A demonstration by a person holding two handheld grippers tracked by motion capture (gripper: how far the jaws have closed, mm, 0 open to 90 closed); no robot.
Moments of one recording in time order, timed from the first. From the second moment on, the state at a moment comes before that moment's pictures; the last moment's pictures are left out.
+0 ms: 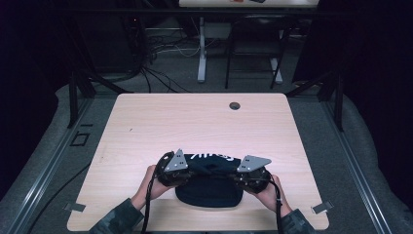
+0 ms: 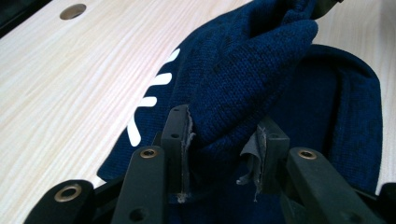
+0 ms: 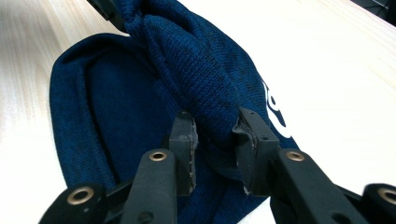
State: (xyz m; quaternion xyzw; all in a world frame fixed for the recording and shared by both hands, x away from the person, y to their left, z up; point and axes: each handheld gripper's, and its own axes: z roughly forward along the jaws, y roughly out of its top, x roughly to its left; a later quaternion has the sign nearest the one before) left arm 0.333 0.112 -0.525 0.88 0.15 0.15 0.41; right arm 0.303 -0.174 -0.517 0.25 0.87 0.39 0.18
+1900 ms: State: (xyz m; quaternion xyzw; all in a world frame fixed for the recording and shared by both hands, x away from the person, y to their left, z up) left arm 0.340 0.106 -0.553 0.89 0.19 0.15 0.38; right arm 0.313 -0.162 -0.543 0.26 0.88 0.33 0.21
